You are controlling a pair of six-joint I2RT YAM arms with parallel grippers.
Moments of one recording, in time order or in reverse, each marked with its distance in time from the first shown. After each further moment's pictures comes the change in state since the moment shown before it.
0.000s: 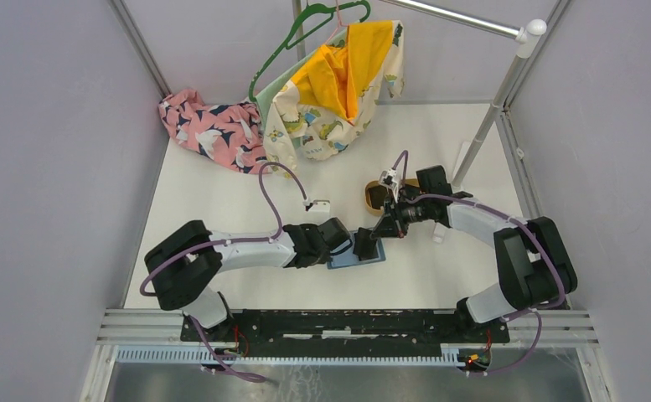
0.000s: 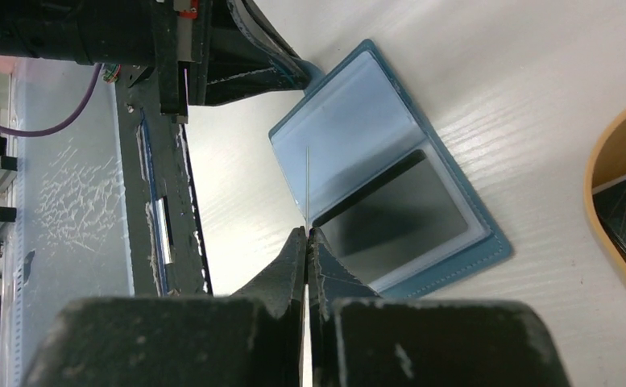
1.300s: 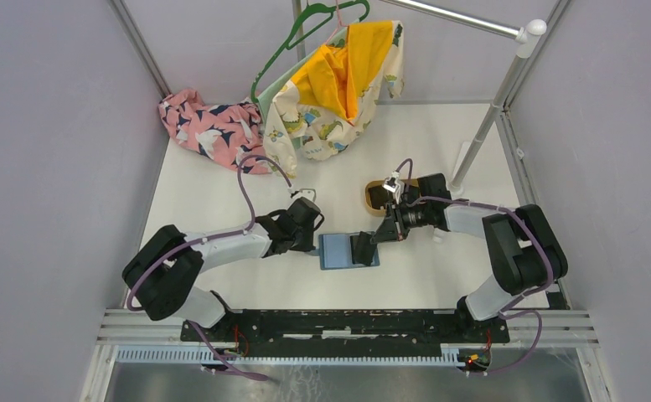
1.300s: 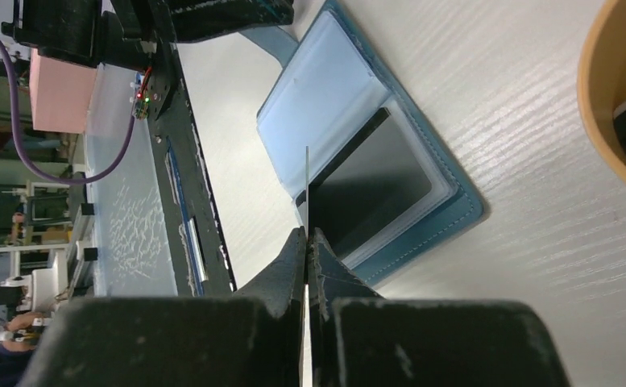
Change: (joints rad) left arm 0.232 -0.126 -0.117 0.148 0.245 0.310; right arm -0.038 0.086 -0.072 0.147 -0.023 0.210
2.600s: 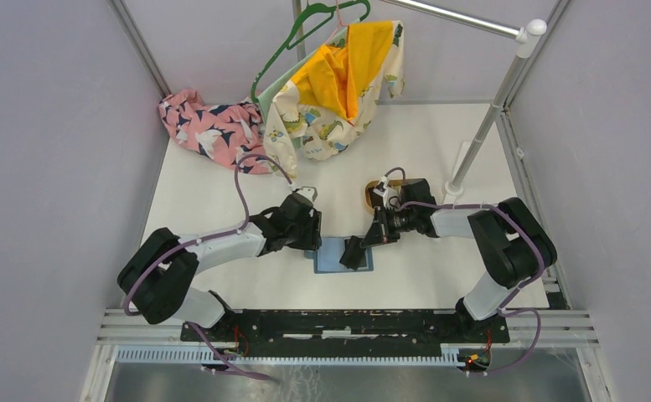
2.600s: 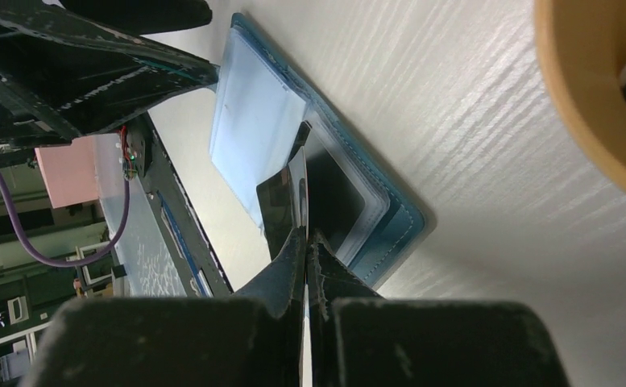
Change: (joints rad) left arm 0.064 -0.037 -0.023 0.060 0.148 0.082; right arm 0.122 0.085 -0.029 0.177 0.220 0.375
